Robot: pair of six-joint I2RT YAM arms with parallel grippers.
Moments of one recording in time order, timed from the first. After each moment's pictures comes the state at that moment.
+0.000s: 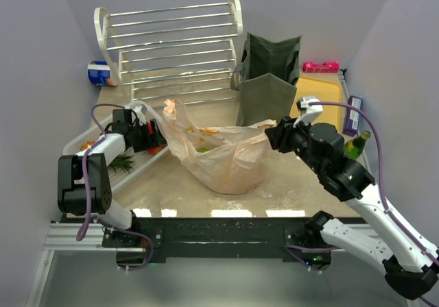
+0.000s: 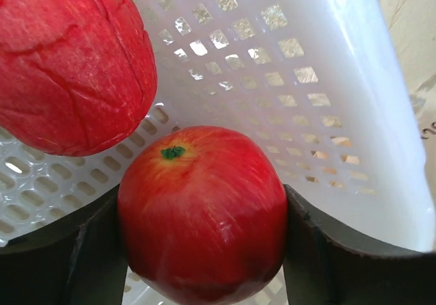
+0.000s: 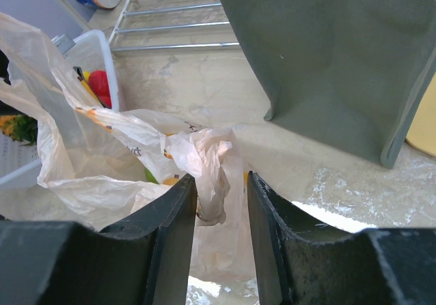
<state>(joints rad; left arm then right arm) 0.08 1.55 0.81 -0.23 0.38 -0.23 0.67 0.80 1.00 -0.45 0.21 0.37</state>
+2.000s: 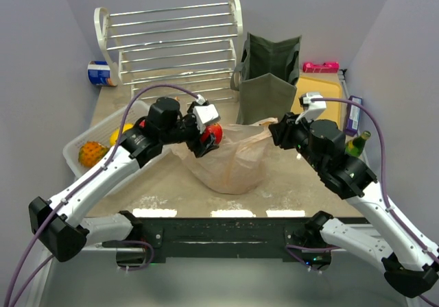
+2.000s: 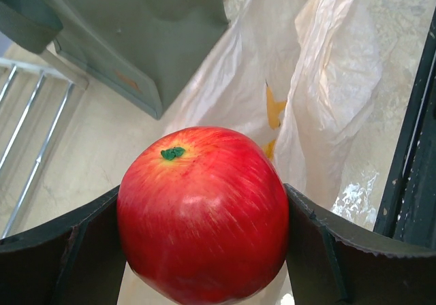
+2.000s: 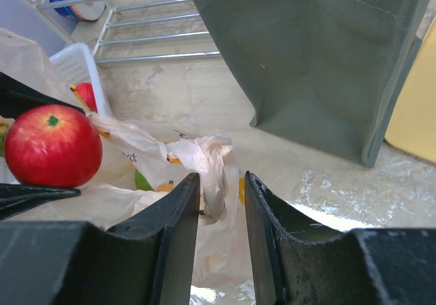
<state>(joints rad) -0.65 1.19 1.13 -0.41 0.39 0.30 0.67 0.82 1.05 -0.48 0.28 0.37</state>
